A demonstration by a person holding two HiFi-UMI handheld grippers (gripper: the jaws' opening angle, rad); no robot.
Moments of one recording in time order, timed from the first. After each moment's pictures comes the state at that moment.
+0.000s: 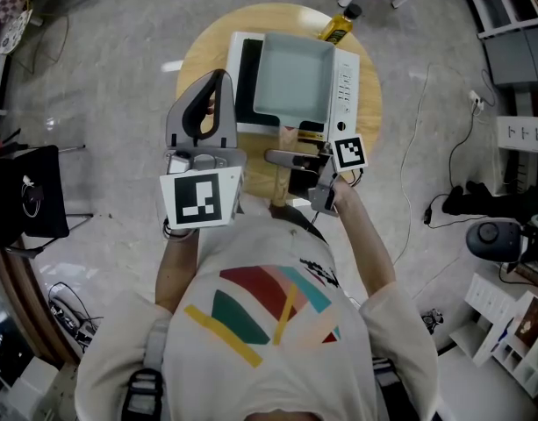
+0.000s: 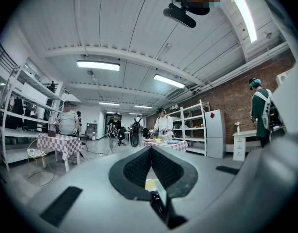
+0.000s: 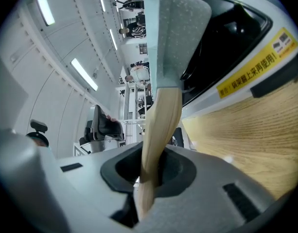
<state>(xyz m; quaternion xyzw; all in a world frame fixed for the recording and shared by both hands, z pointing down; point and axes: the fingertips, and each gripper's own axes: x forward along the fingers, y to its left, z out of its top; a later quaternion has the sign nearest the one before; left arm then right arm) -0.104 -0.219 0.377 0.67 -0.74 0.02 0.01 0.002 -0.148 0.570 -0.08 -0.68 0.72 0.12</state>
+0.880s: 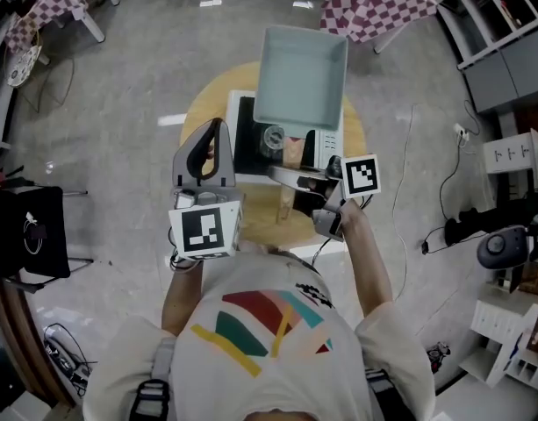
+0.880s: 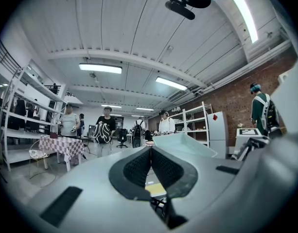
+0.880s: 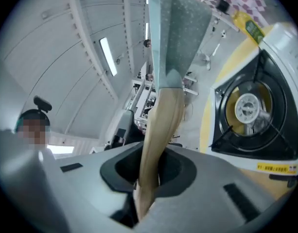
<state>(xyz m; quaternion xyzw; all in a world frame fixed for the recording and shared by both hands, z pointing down) -0.121 -0.218 0.357 0.65 -0.76 -0.01 -0.02 -0.022 -0.196 0.455 -0.09 -0.81 0.57 0.10</state>
